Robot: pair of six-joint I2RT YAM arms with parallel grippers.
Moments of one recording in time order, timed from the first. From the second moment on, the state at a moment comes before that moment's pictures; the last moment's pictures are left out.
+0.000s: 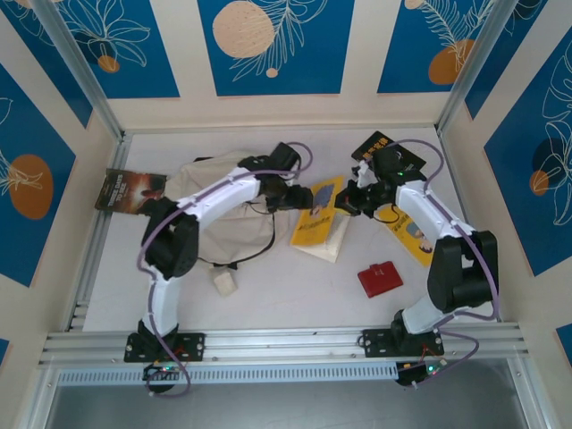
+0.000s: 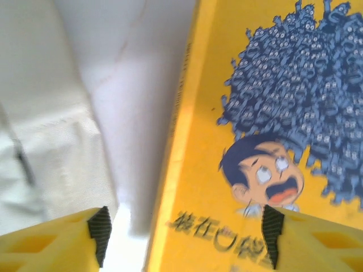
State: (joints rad) left arm -0.66 2.01 1.73 -0.81 0.22 -0.59; right arm 0.15 1.53 1.16 -0.73 -0.68 0.48
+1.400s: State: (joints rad) left arm -0.43 1.69 1.27 -0.09 0.84 -0.90; right arm 0.10 1.53 1.26 -0.47 -1.26 0.51
